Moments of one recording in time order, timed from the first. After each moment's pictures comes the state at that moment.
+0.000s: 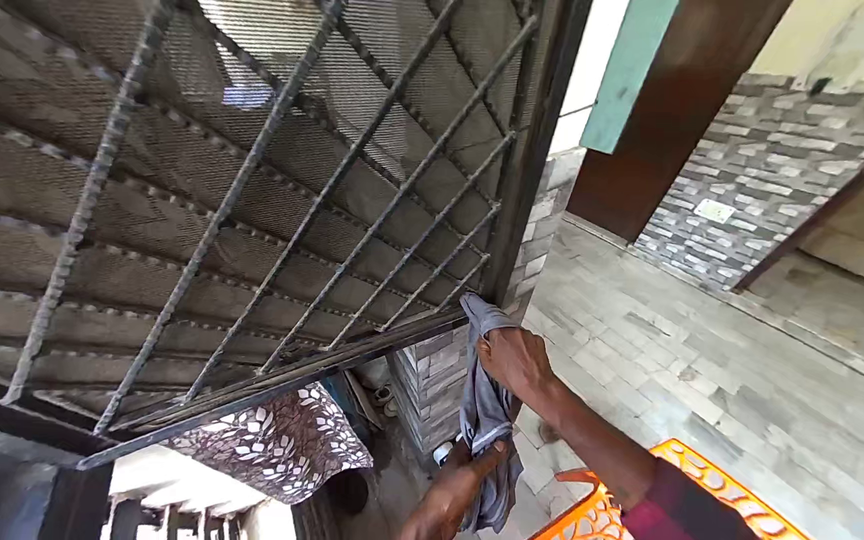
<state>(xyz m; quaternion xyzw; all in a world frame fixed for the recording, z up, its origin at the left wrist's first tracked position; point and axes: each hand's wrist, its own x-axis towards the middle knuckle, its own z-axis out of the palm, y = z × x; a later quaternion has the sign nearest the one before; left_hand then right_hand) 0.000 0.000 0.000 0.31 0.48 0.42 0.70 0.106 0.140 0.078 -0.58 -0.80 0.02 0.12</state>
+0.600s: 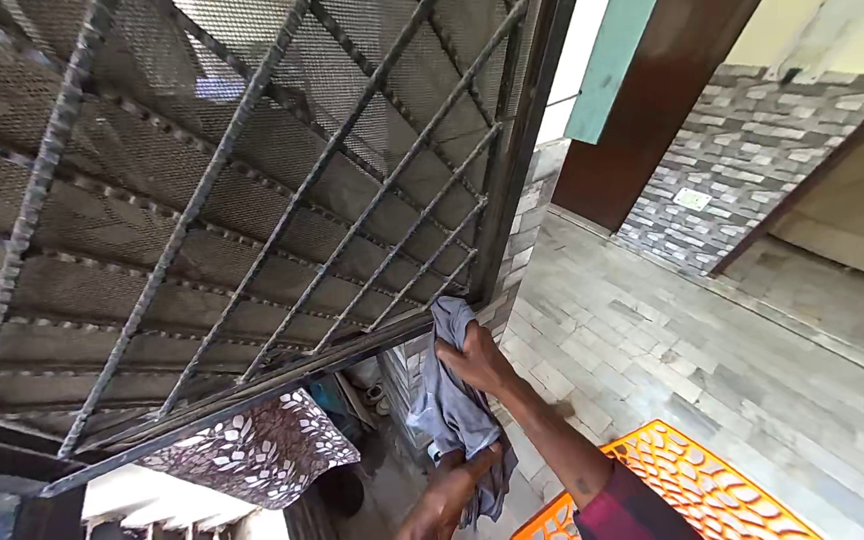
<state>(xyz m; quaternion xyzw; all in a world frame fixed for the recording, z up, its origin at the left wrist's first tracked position) 0.002 -0.002 -0.008 0.28 0.50 0.40 0.71 0.086 0.137 0.057 -0.45 -0.76 0.31 0.36</state>
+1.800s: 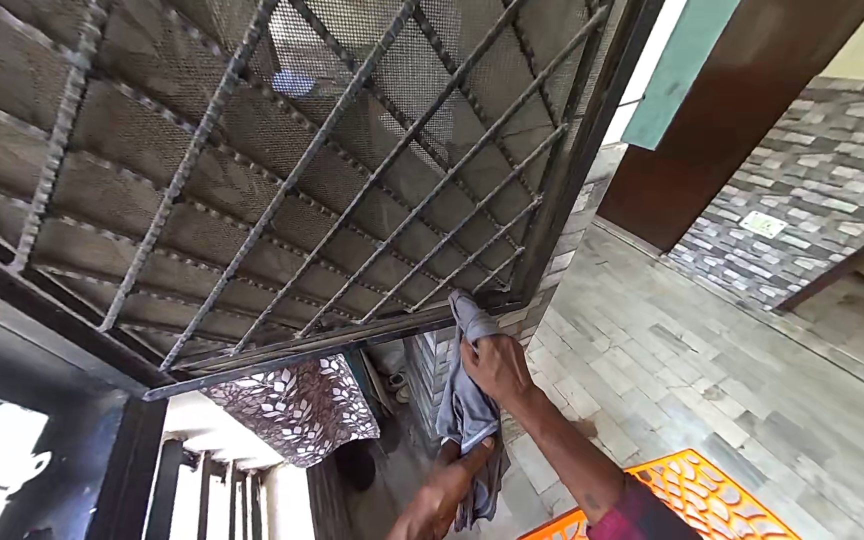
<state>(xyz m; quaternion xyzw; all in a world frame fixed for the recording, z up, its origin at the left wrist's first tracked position) -0.015 -0.032 -0.014 0.25 0.51 0.47 0.68 0.069 0.112 0.038 -0.44 -0.83 0.01 0.34</state>
